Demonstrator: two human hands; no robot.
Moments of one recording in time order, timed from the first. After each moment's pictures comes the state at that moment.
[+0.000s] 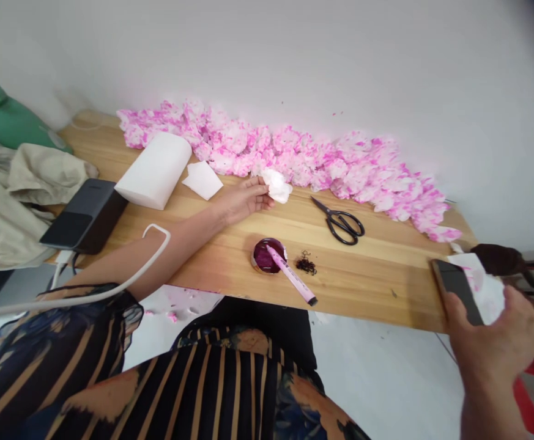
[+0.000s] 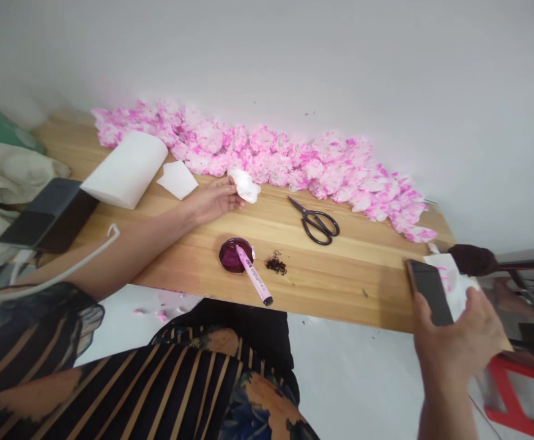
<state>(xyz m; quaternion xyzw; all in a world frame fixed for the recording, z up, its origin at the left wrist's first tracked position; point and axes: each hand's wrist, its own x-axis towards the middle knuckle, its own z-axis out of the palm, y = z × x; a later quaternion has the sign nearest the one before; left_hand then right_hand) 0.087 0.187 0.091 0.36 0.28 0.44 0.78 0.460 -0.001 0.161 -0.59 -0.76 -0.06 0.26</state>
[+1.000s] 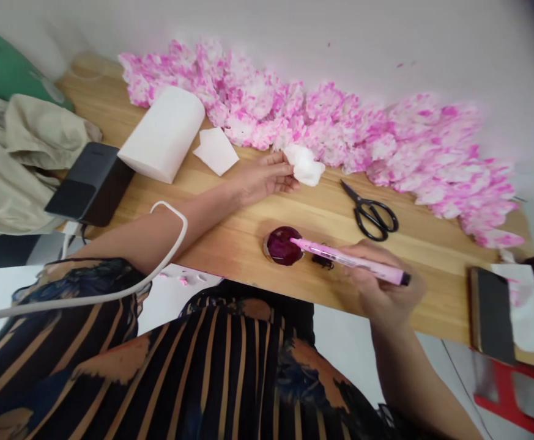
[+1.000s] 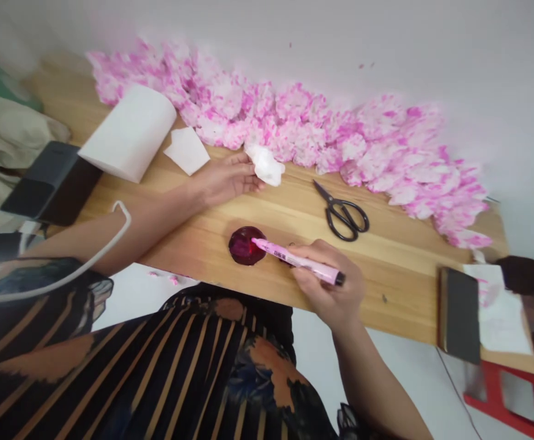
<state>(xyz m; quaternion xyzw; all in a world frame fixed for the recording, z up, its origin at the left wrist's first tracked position) 0.086 0.187 0.090 0.37 0.28 0.42 0.78 0.326 0.033 0.127 -0.43 -0.74 0.24 0.46</state>
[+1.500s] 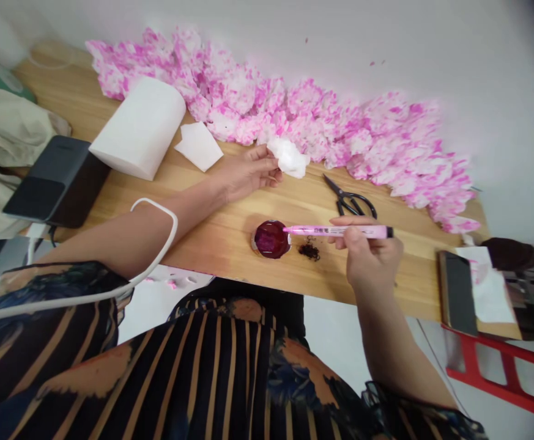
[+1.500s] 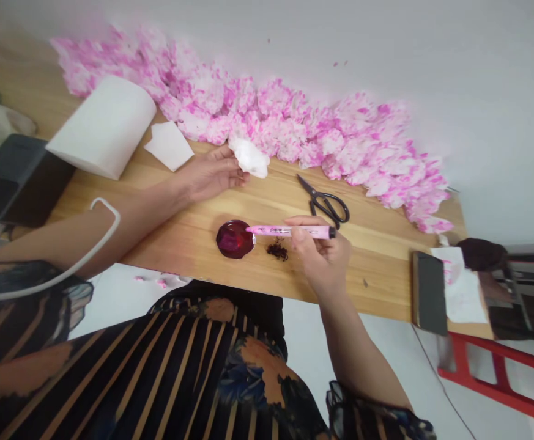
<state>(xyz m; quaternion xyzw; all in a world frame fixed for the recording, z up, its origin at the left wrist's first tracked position) 0.087 0.186 0.090 0.36 0.29 0.44 0.77 0.321 0.047 0.129 -0.54 -0.61 0.28 0.51</state>
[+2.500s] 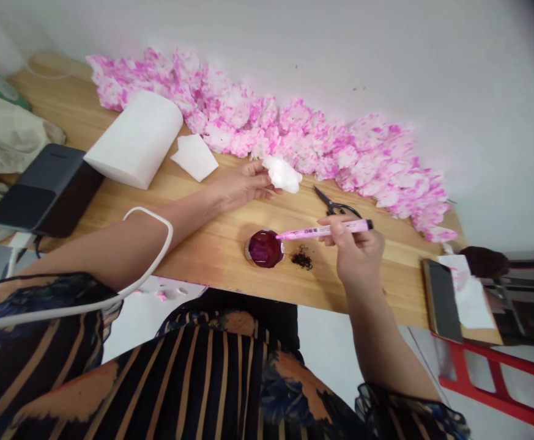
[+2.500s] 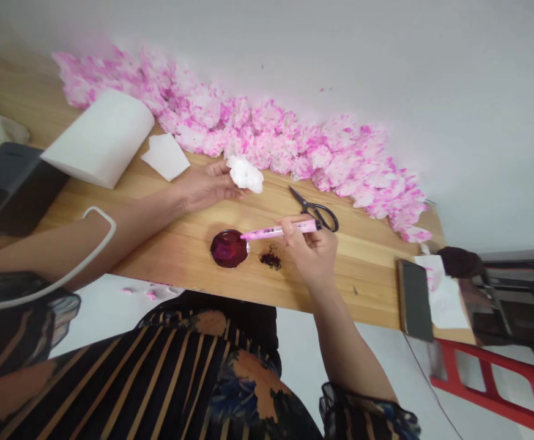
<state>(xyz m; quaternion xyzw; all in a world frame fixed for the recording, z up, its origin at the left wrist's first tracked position) 0.088 0.188 0.084 0.40 0.26 0.43 0.77 0.321 0.070 0.130 -0.54 -0.60 0.30 0.50</state>
